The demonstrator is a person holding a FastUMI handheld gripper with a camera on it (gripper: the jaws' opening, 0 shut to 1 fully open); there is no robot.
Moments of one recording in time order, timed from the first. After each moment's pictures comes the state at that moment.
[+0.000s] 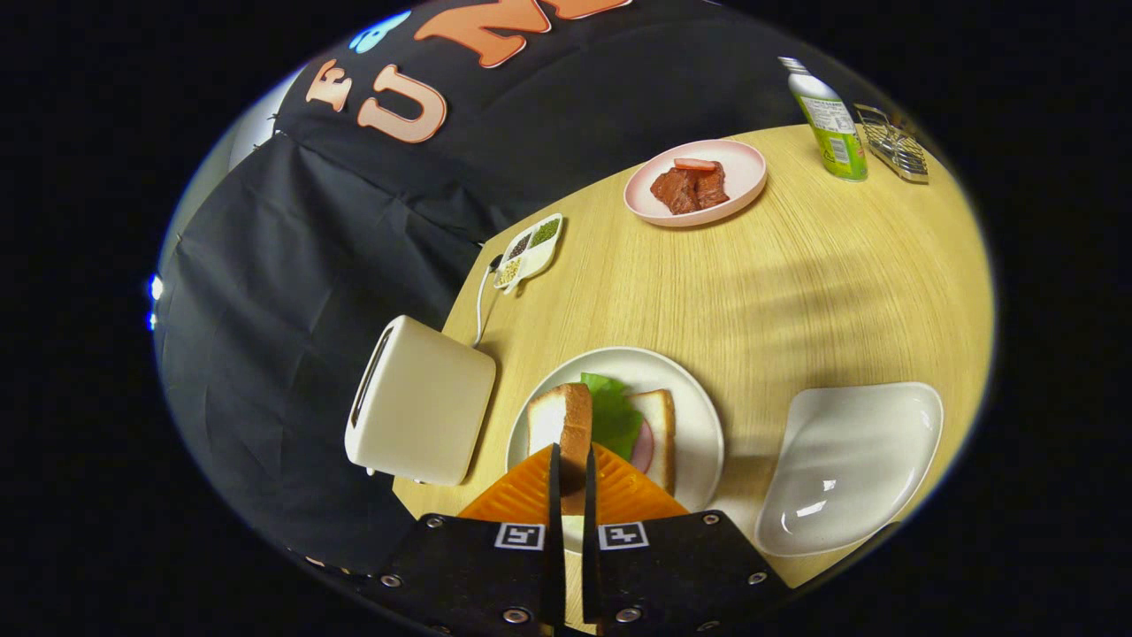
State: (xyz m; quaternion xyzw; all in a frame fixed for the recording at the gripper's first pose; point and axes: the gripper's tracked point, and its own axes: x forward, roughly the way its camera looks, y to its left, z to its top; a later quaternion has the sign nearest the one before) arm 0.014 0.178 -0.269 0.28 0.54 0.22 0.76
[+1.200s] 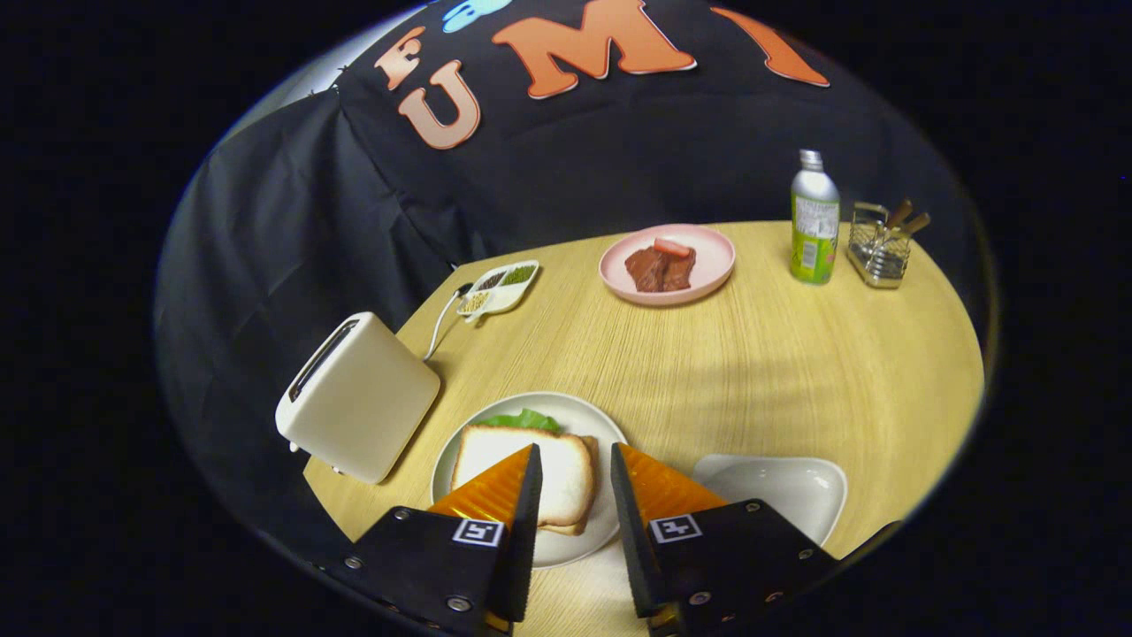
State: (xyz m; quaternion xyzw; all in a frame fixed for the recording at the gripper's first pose) arm 0.045 0.129 -0.246 0.14 0.43 0.19 0.87
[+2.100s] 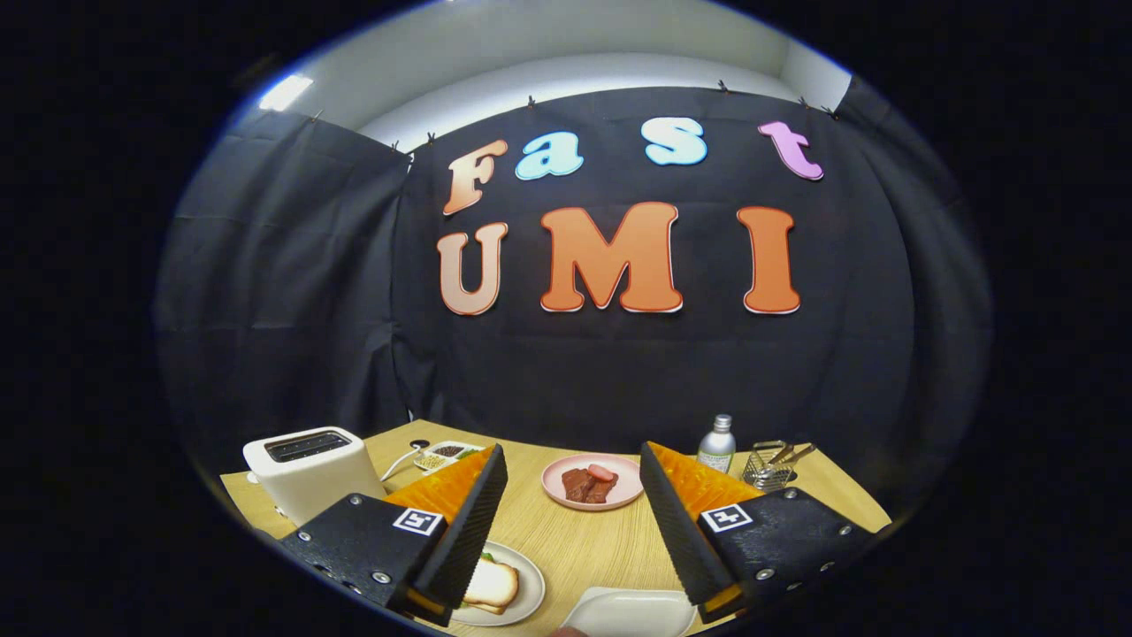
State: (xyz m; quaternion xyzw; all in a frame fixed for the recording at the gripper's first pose) arm 0.083 0.069 -0.073 0.03 0.09 0.09 0.99
